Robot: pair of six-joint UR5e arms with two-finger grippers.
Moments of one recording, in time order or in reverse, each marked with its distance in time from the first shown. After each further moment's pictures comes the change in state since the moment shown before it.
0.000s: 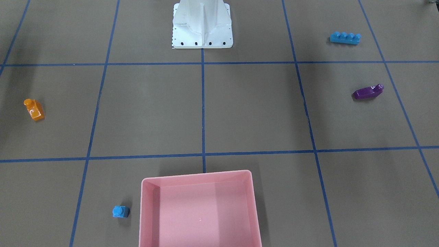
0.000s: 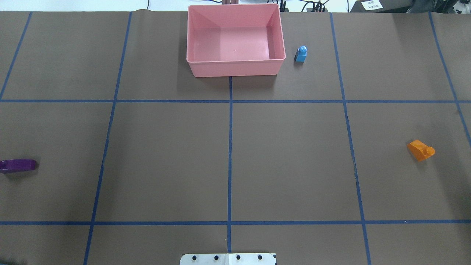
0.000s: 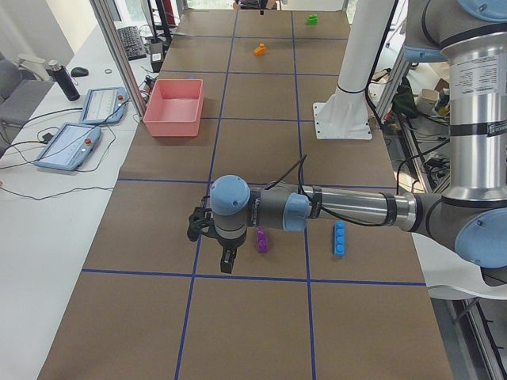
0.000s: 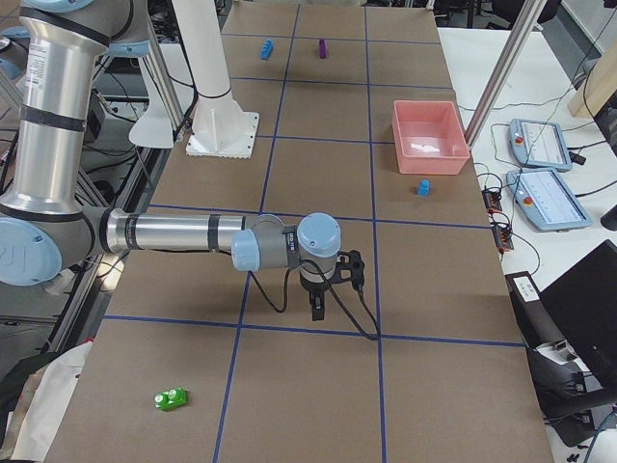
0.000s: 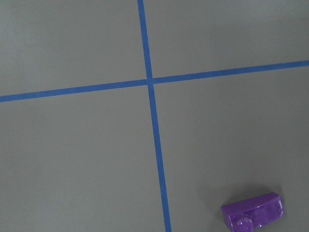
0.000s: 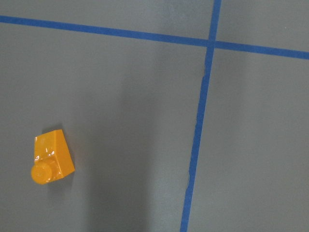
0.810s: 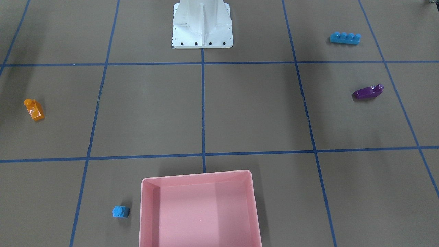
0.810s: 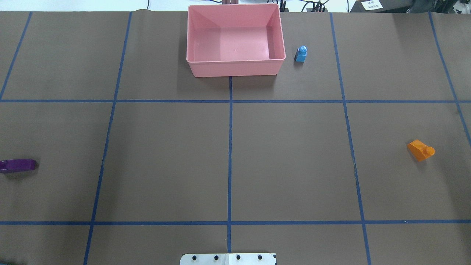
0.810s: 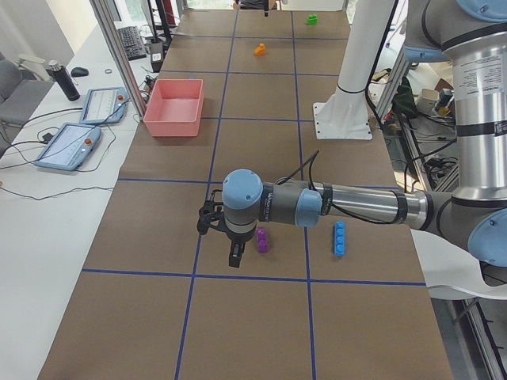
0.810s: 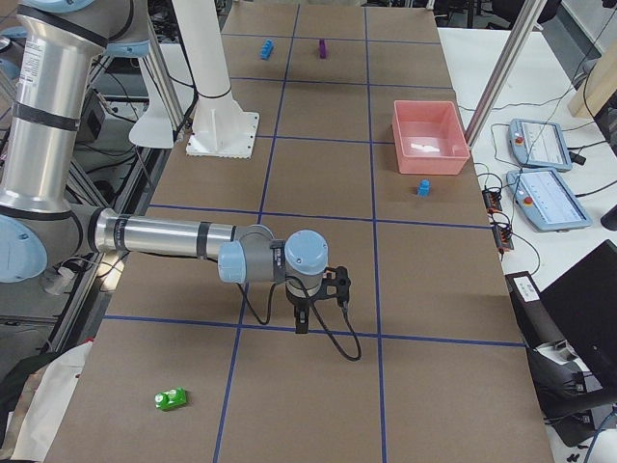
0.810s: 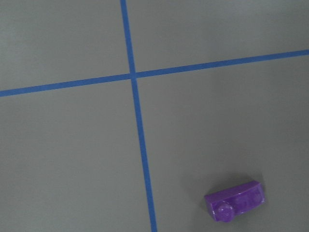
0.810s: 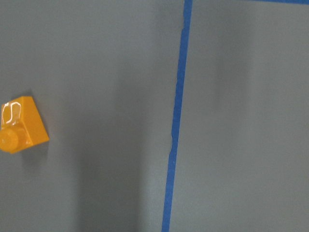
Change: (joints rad) left arm 0.002 0.063 -0.040 -0.041 -0.076 0.006; right arm 0.003 -0.123 0.013 0.044 0.003 -0.015
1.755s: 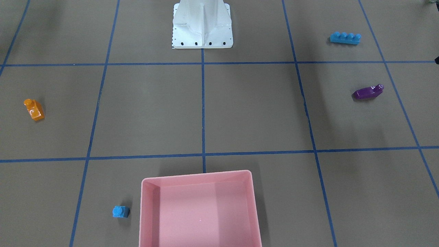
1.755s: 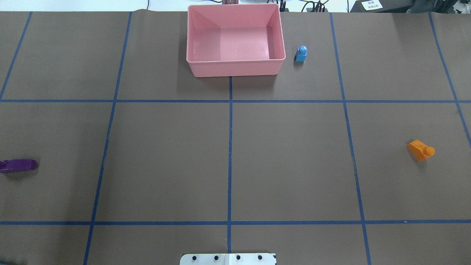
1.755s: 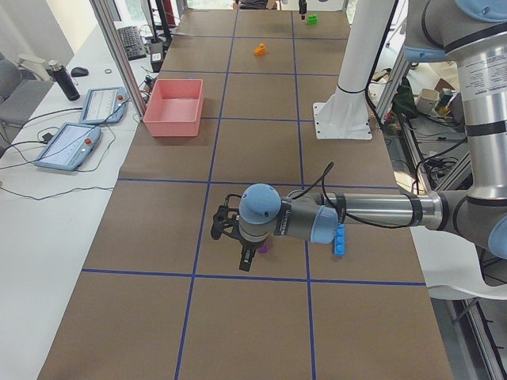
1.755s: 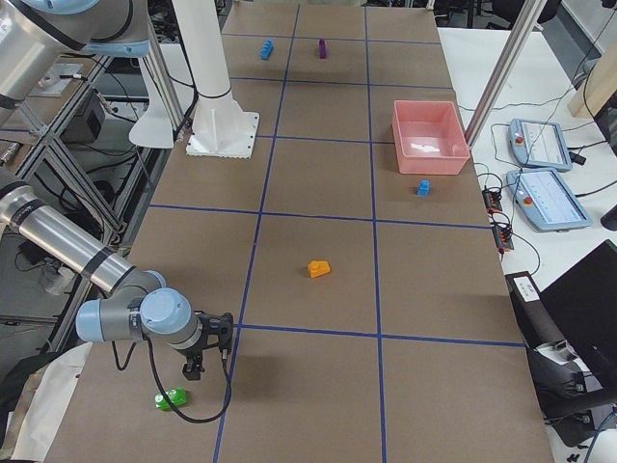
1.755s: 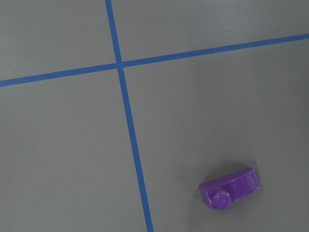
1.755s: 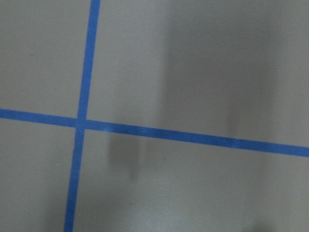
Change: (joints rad) left arm 0.005 0.059 0.023 -0.149 -0.015 -0.008; right arm 0.022 -0.390 -0.157 0.602 -0.035 -0.006
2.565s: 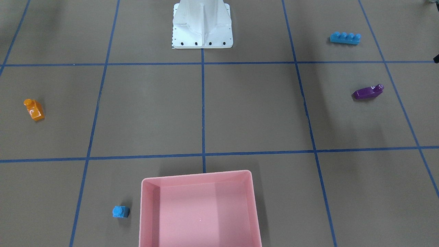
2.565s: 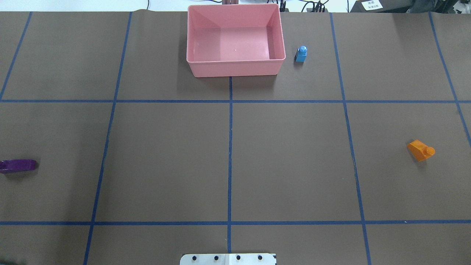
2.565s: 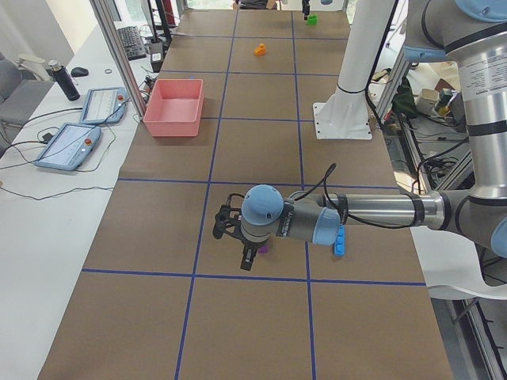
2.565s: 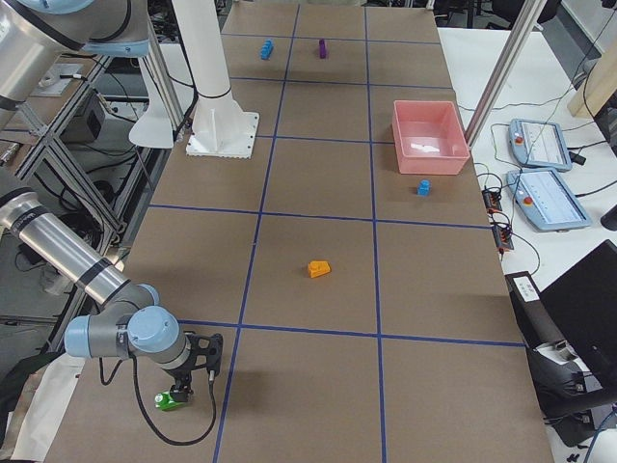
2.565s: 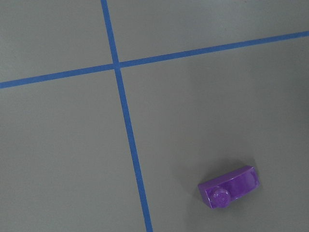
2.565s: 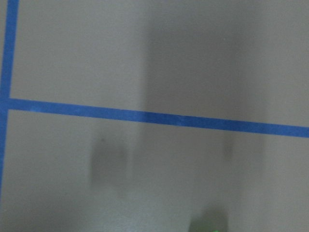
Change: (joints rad) left arm 0.001 0.003 0.000 -0.007 -0.021 -0.001; right arm 0.022 0.071 -0.168 0.036 -0.082 -0.082
